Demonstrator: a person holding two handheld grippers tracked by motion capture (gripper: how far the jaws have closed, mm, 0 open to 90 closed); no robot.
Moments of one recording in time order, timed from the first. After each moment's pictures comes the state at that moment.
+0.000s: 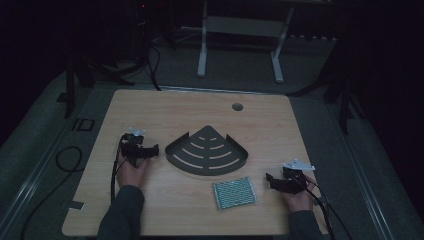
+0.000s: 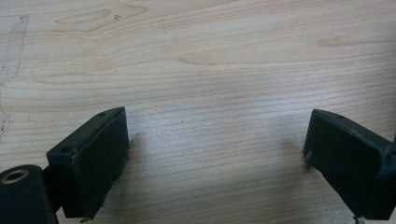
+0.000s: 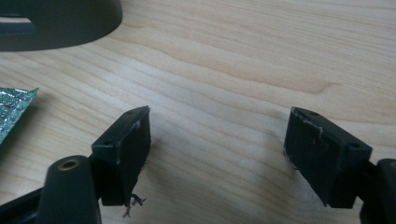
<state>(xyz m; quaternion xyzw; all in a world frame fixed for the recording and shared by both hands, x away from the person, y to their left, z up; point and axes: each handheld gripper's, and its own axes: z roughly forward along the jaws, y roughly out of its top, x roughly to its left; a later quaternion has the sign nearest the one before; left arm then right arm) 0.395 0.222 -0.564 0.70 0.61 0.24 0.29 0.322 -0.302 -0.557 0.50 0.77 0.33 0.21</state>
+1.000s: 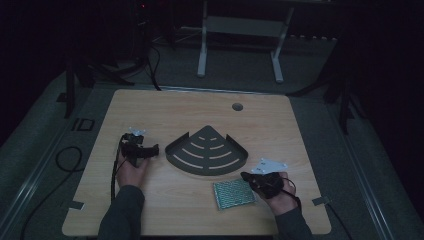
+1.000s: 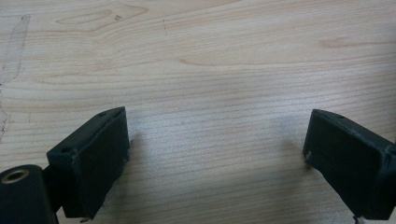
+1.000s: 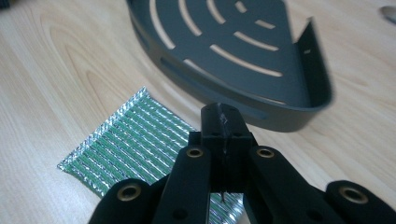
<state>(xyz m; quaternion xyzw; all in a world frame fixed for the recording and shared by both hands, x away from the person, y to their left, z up) 0.396 0.222 -0.564 0.70 0.61 0.24 0.29 0.287 -0.201 -0.492 0.29 0.87 0.36 0.17</state>
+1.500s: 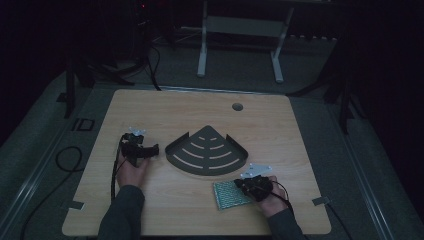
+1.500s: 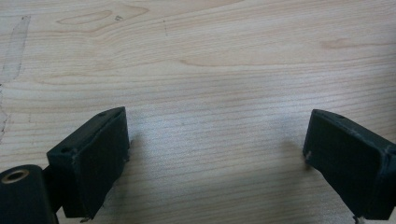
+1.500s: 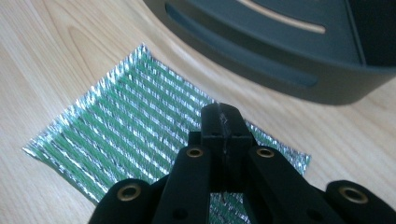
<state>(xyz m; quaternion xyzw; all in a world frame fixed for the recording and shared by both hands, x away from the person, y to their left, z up) 0.396 0.221 -0.564 0.70 0.61 0.24 0.29 0.293 -0.190 -0.530 0.31 0.89 0.32 0.14</state>
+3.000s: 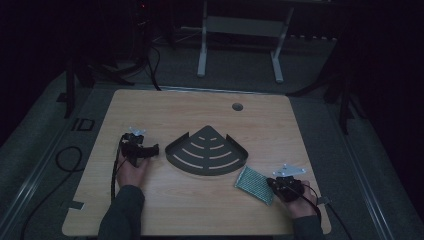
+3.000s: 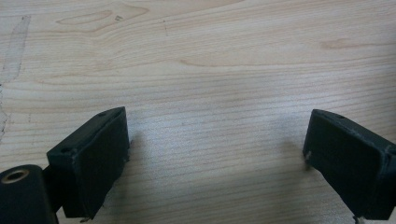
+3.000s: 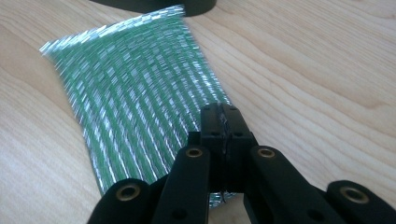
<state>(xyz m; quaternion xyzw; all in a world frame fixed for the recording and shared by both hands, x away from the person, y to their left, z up) 0.396 0.221 -0.564 0.70 0.61 0.24 0.29 0.290 -0.274 -0.527 0.40 0.85 0.28 0.19</state>
